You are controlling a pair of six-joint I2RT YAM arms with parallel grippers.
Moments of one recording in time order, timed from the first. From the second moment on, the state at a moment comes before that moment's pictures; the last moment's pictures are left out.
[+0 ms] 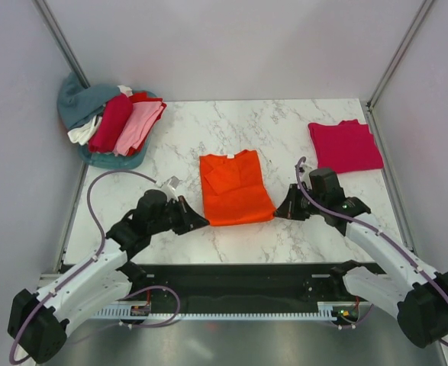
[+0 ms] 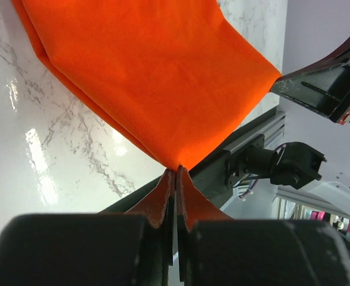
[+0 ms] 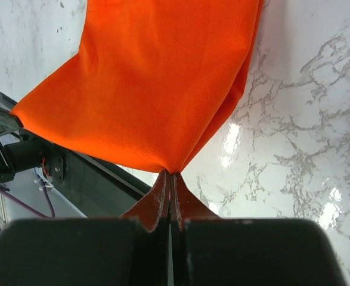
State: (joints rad) left arm -0.60 0.77 0.45 -0.24 0.29 -0.92; right arm 0.40 1.00 0.65 -0.44 -0.41 0.56
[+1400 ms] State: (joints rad) left arm -0.24 1.47 1.02 -0.19 0.37 -0.89; right arm 0.27 1.88 1.55 -0.54 -0.43 0.47
